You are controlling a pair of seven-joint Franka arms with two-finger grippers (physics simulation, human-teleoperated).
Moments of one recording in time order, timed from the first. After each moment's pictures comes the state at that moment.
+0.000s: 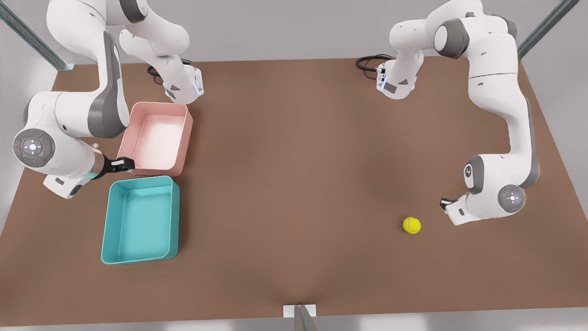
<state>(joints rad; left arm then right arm) 0.08 0.60 -0.06 -1.52 0.10 1.98 0.51 0.06 0.25 -0.02 -1.41 -0.14 1.42 -0.15</state>
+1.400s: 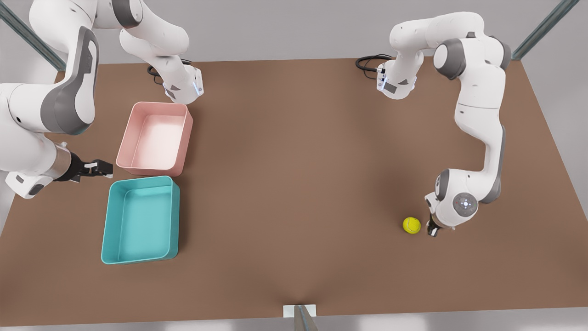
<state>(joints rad) 0.13 0.76 -0.16 -1.62 0.32 2.32 1.82 -0.01 0.28 -0.04 -1.30 -0.02 1.43 -0.17</state>
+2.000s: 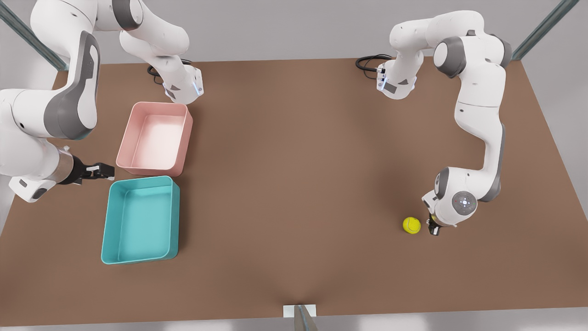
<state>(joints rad) 0.12 0.75 -0.15 -1.63 0.32 2.32 1.64 -0.01 0.29 -0.04 -1.30 -0.02 1.44 -0.17</state>
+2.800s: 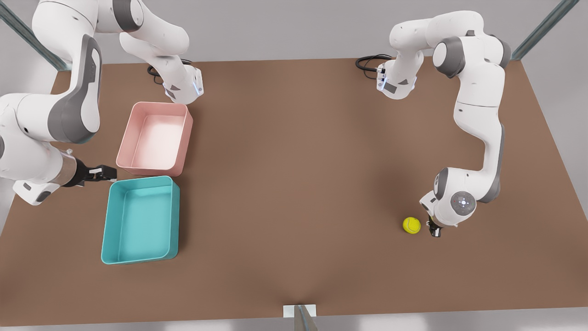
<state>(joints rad) 0.12 0.75 -0.15 -1.62 0.33 2.33 1.52 -0.01 0.31 -0.04 -1.29 -0.03 1.44 -0.17</state>
